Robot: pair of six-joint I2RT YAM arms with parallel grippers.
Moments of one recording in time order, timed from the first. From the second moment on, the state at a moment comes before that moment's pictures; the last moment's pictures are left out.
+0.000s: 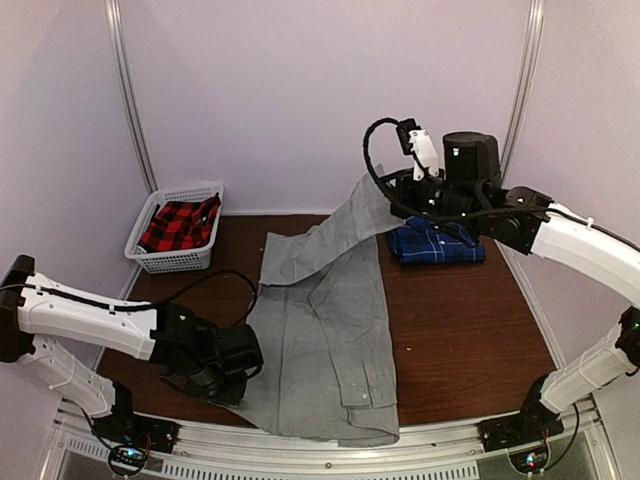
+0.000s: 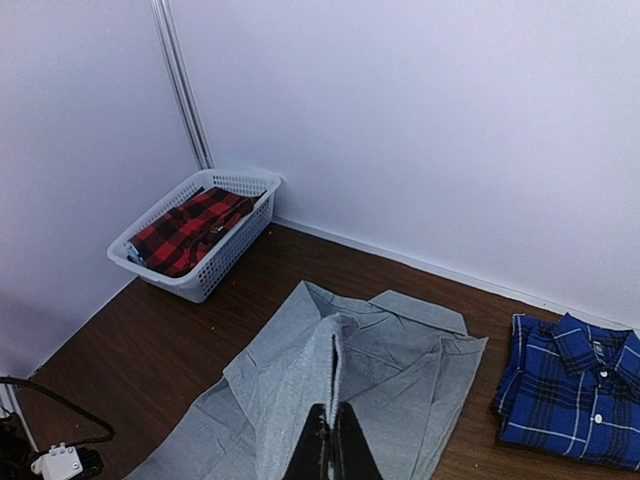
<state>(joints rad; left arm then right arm) -1.26 1.38 0.76 -0.87 -0.12 -1.09 0.79 1.37 1.35 -0.23 0.18 0.19</state>
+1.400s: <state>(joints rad) -1.30 1.72 1.19 -0.68 0.23 -0.54 0.73 1.22 1.36 -0.30 0.56 0.09</state>
